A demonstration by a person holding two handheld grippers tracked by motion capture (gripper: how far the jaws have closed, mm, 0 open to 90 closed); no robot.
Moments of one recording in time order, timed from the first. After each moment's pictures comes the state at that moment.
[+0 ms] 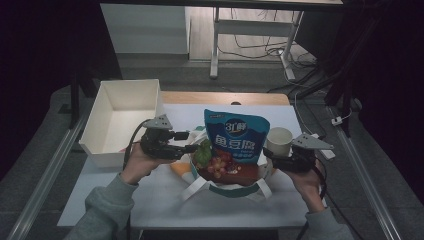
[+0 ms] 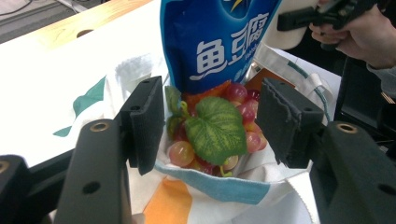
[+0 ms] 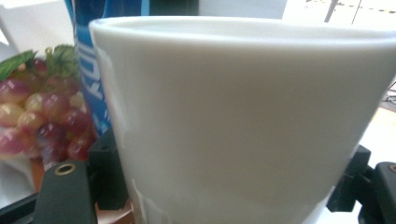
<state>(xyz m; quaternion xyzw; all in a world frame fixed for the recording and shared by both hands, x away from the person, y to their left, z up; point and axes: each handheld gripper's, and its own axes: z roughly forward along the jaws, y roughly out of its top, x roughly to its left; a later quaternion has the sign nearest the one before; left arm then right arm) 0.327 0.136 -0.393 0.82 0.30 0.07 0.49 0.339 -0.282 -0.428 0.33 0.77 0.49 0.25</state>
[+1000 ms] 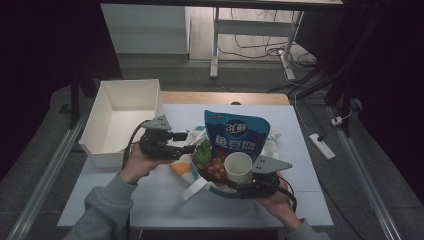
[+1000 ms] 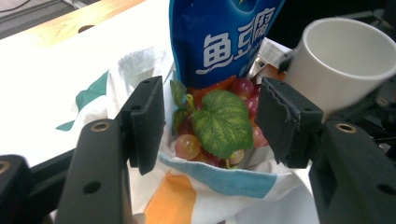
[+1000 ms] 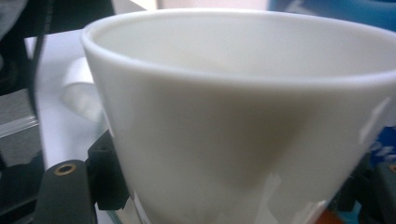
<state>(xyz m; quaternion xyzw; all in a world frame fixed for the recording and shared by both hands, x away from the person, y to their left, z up) 0.328 0.137 -0.397 0.82 0.29 0.07 0.48 0.284 -0.192 -0.448 0.21 0.83 0.49 0.15</state>
